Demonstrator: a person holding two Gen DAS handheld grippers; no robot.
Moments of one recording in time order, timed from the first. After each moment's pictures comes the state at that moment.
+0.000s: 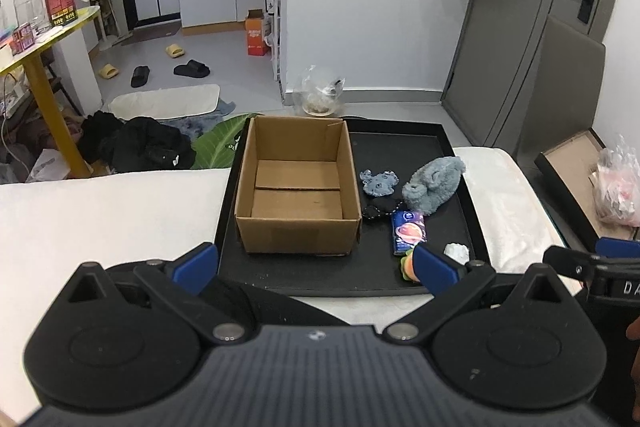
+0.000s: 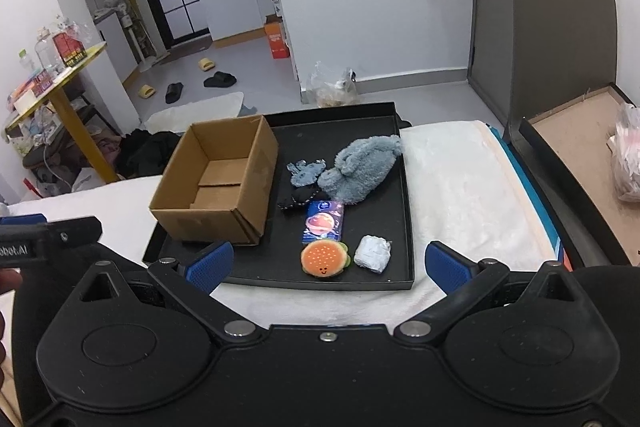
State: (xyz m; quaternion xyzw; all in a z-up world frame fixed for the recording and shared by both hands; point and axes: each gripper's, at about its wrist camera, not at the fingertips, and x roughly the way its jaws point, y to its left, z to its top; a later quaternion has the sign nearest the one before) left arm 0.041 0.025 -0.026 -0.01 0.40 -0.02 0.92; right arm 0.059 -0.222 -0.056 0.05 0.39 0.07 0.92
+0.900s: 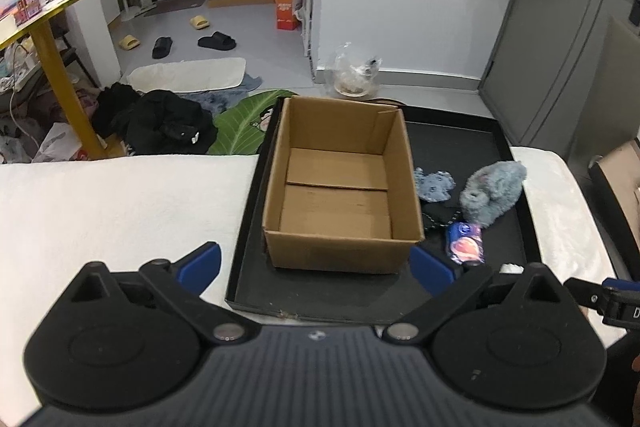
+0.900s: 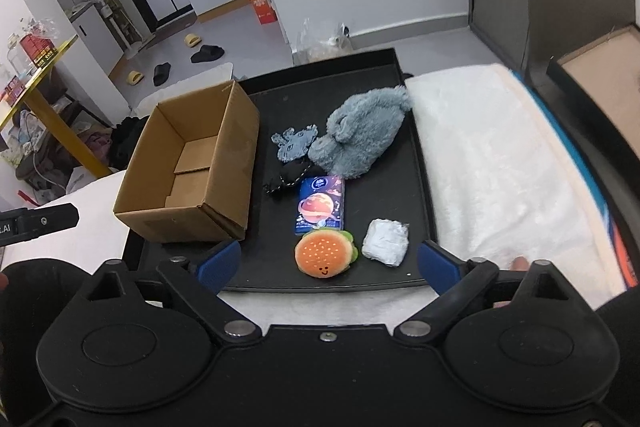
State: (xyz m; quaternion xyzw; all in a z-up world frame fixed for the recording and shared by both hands) left arm 0.113 0.057 -0.070 -0.03 0.44 0.03 0.90; right arm 0.127 -0.225 -0.121 0.11 0.45 0.06 0.88
